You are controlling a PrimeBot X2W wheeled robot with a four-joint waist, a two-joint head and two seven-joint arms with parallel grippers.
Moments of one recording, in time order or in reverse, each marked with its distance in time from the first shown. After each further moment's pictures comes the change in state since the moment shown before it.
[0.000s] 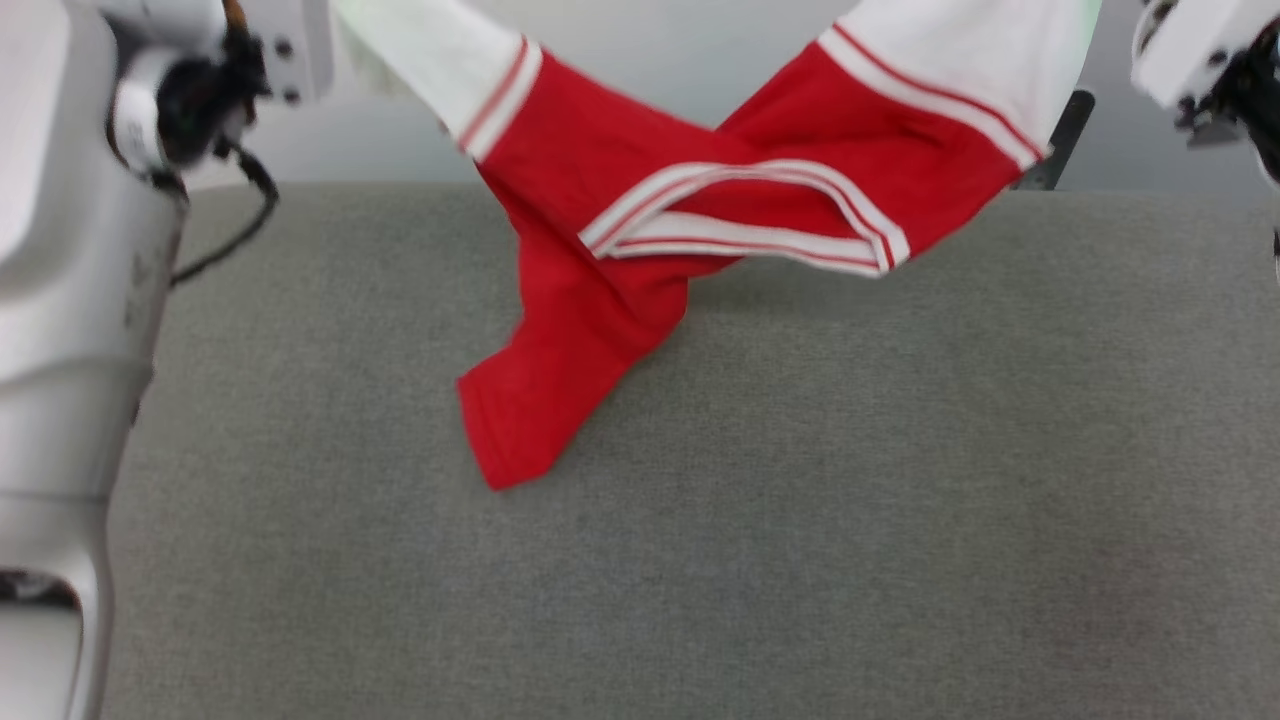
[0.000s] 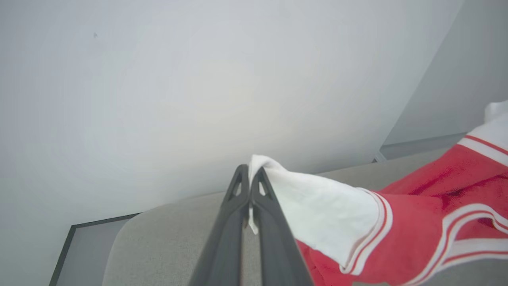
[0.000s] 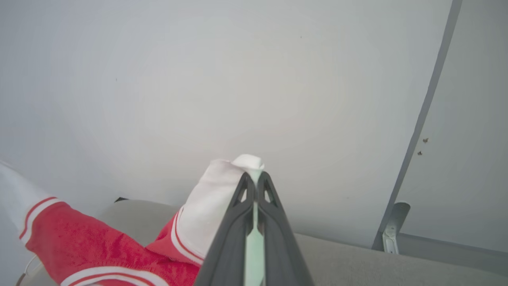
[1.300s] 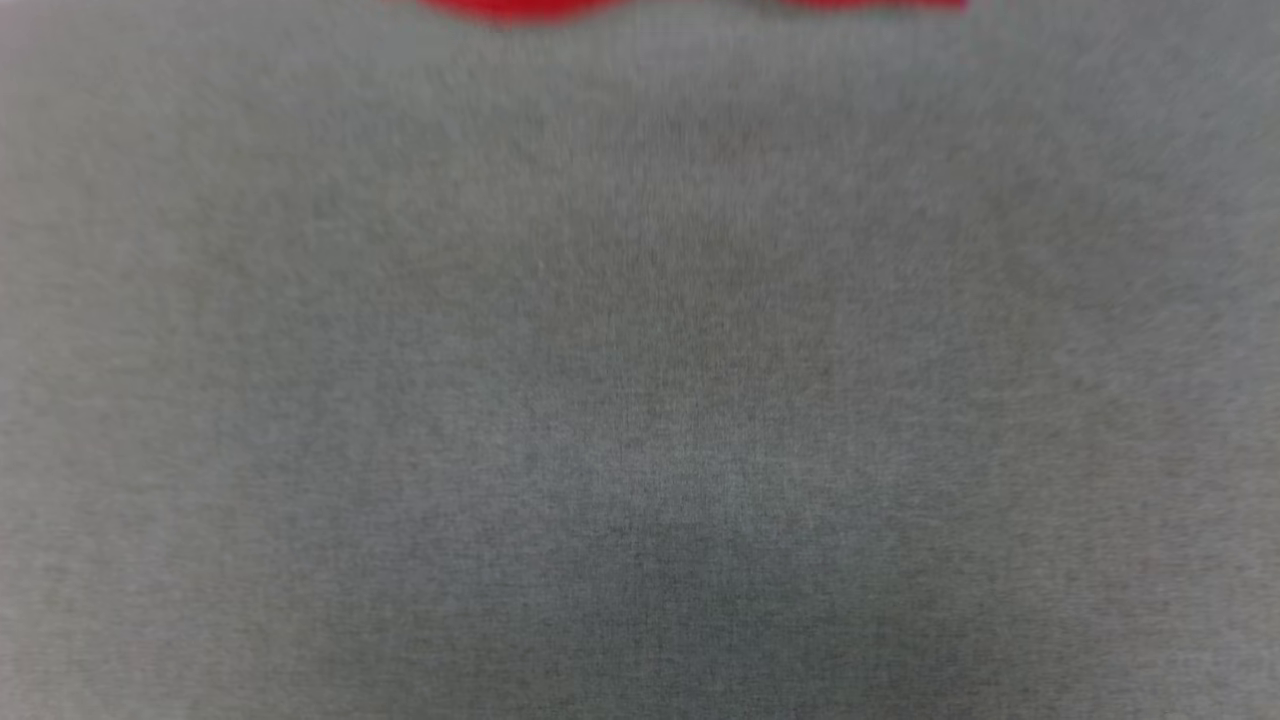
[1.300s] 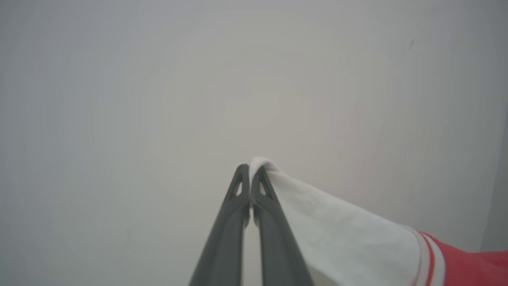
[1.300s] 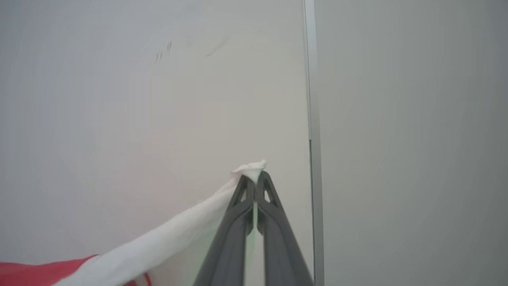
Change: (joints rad) left arm -0.673 -0.069 0.038 0.483 0.093 -0.041 -0.695; right arm -0.671 0.007 -0.157 0.531 -0.379 0.000 -0.693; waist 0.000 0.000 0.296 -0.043
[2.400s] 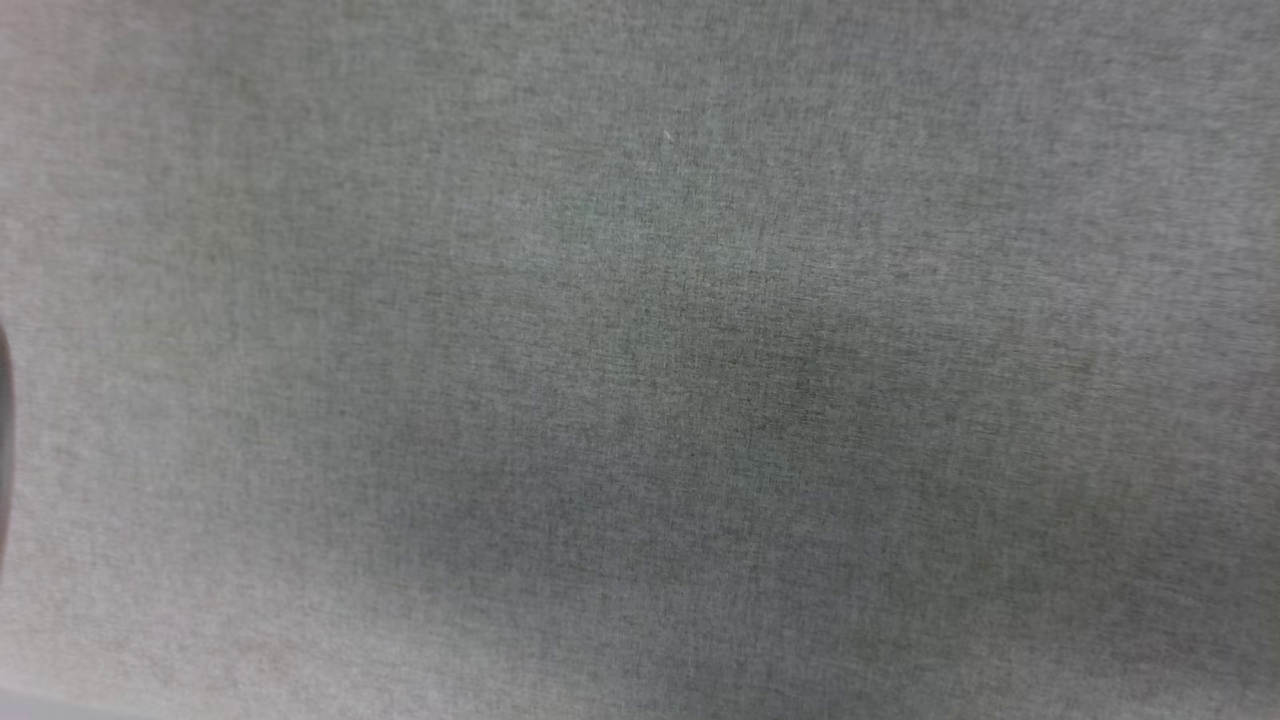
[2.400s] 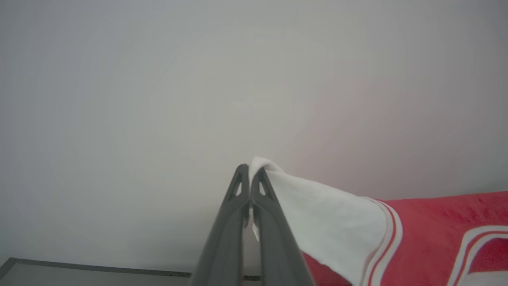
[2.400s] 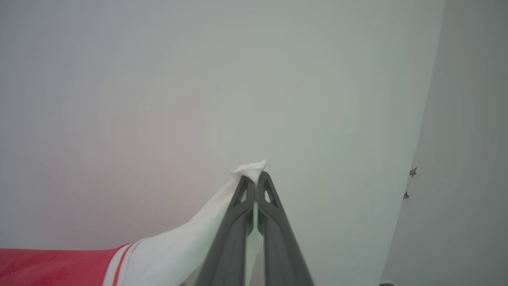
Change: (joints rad) left arm 0.015 -0.102 0.039 0.188 -0.109 -0.074 -0.111; right arm 0.015 0.004 -0.196 -0.151 -0.323 0.000 -0.014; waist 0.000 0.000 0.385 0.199
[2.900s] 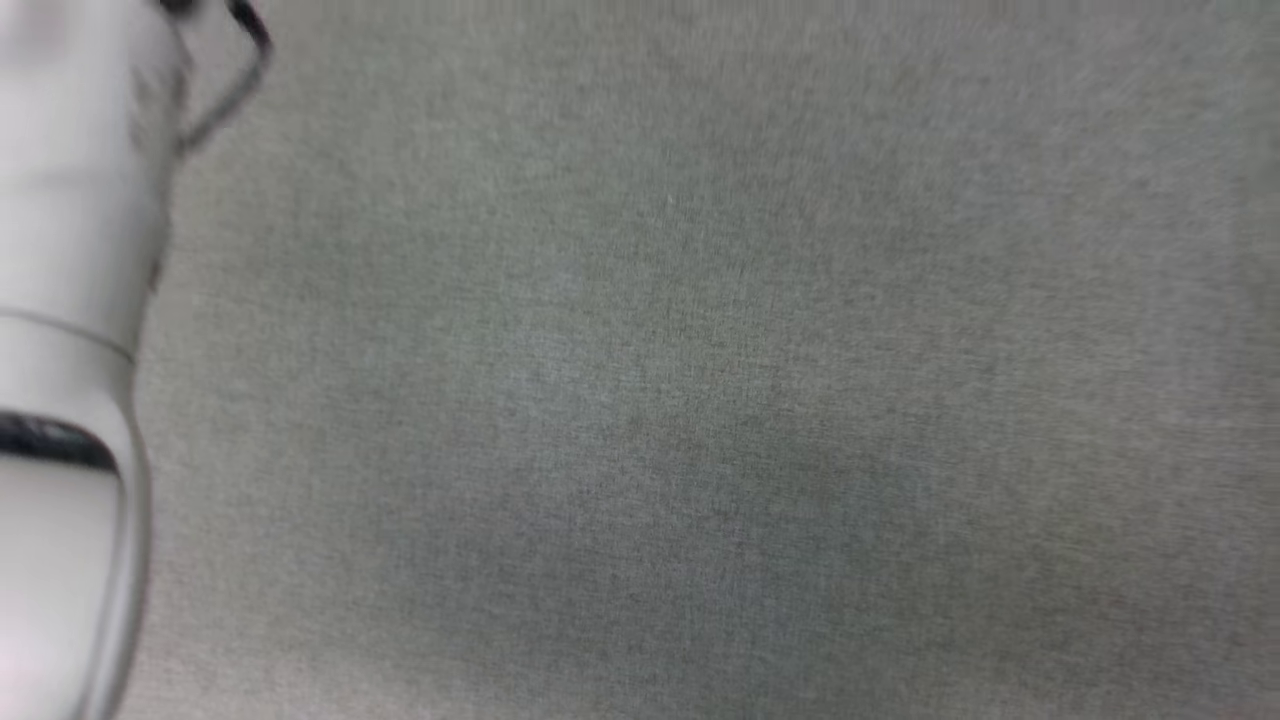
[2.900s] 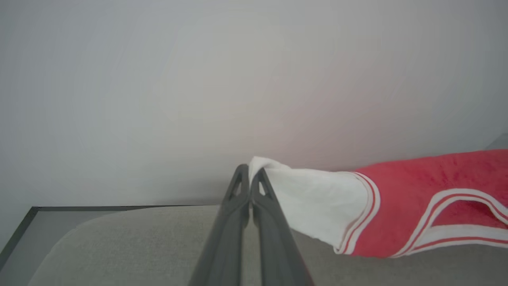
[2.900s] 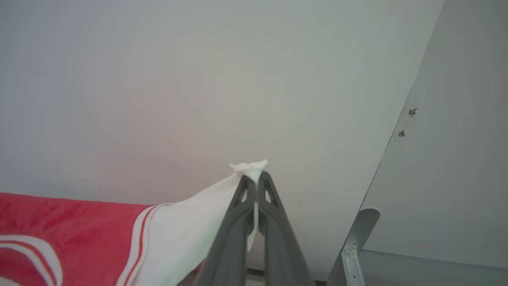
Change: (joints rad) left arm 0.295 0.019 -0.127 -0.076 -0.042 -0.007 0.177; right arm 0.315 -0.082 0.307 0.040 0.335 0.000 0.122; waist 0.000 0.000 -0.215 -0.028
